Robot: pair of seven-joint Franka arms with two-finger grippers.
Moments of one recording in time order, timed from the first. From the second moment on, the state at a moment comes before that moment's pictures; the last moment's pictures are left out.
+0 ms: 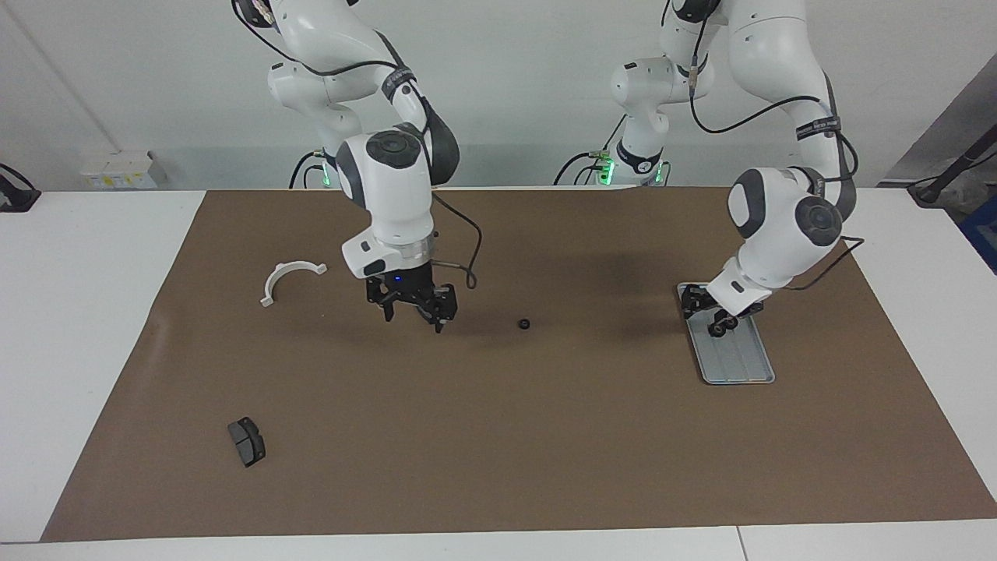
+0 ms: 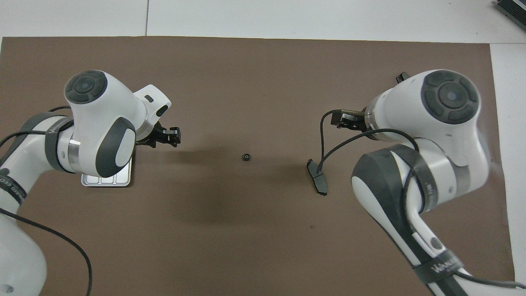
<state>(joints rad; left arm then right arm) -0.14 0.26 -0.18 -1.88 -0.03 2.08 -0.30 0.11 0.09 0.17 -1.82 -0.05 2.01 0.52</state>
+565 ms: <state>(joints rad) -0.39 0.33 -0.18 -1.88 -0.10 2.33 -0.69 -0.08 -0.03 0.16 -1.73 0.00 1.76 0.19</state>
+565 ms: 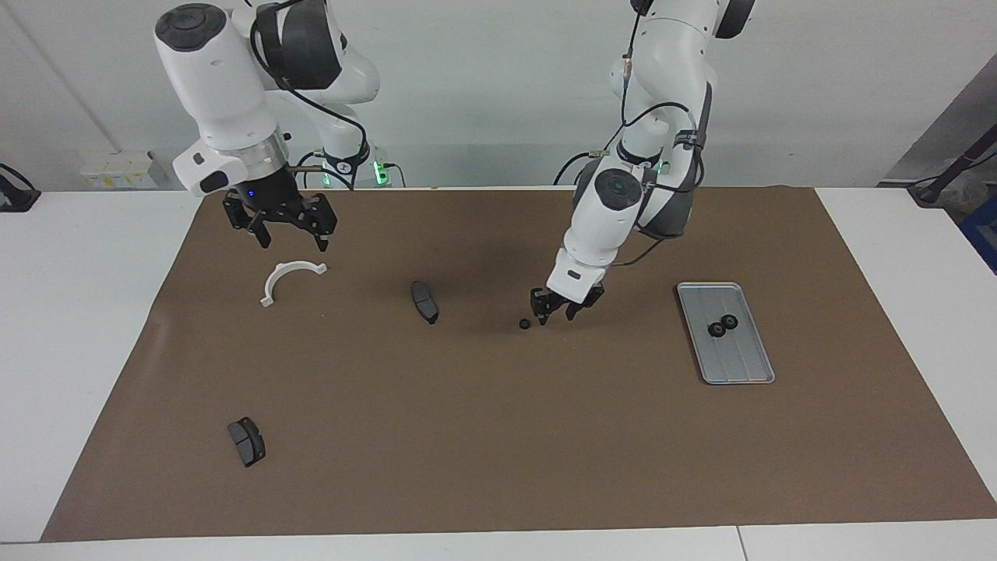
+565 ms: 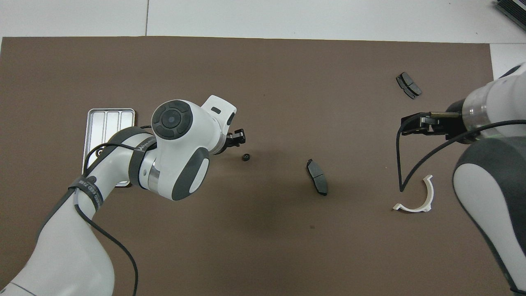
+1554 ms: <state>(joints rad) -0.45 0.41 -0.18 -1.89 -0.10 2.41 -0.72 0.01 -0.03 0.02 -1.65 0.00 1.65 0.16</state>
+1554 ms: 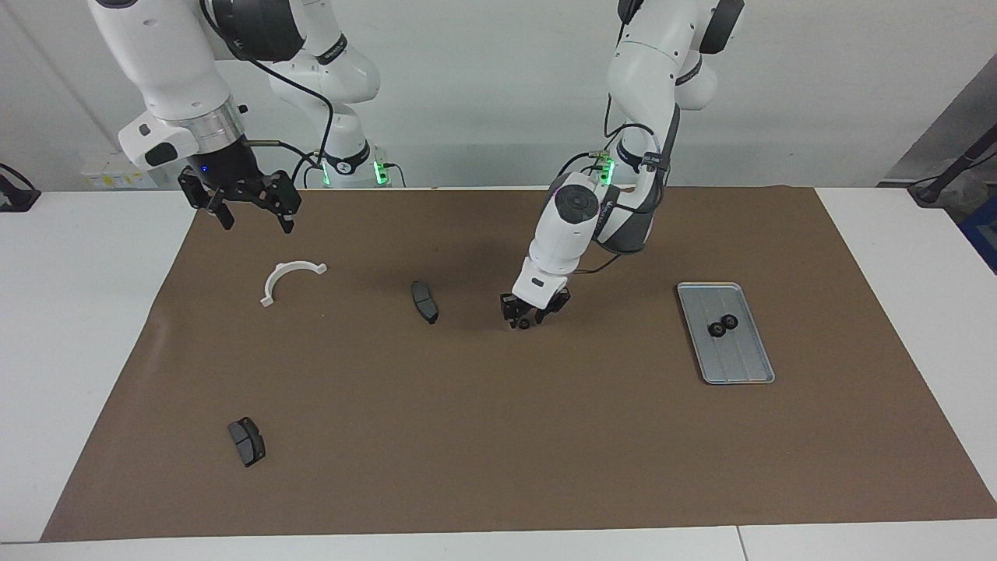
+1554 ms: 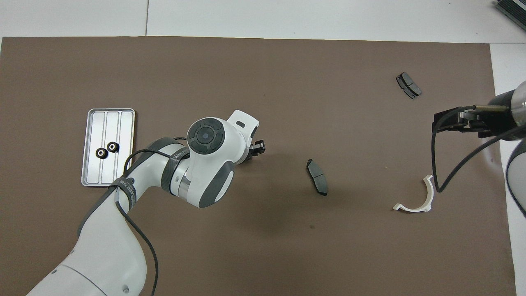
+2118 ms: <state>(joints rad) -0.47 0.42 -0.18 -1.89 -0.10 2.41 -0.72 0.03 -0.01 0.02 -1.65 -0.03 1.61 0.16</state>
